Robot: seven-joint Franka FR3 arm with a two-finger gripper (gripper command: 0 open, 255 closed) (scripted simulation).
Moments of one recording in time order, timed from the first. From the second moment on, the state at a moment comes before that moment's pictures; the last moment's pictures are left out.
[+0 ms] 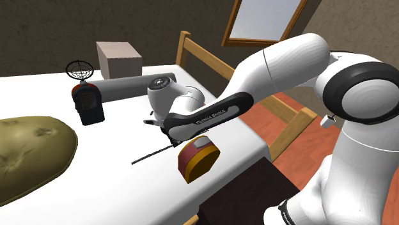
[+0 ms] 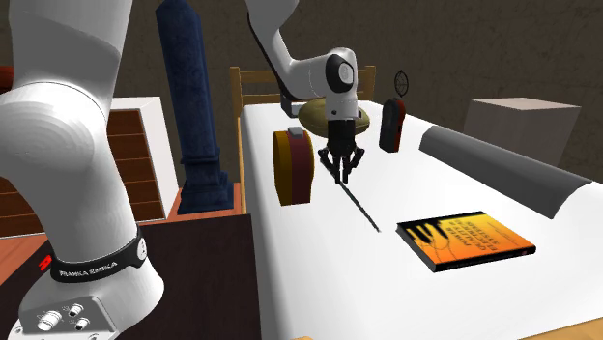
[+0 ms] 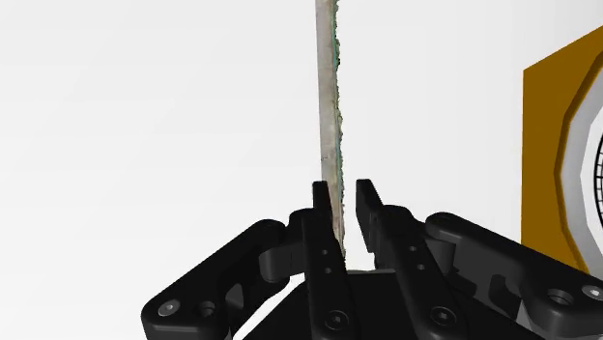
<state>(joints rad) 0.36 0.39 0.16 -2.00 -0.36 2.18 -0.84</state>
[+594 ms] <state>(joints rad) 0.36 0.39 0.16 -2.00 -0.36 2.16 -0.85</state>
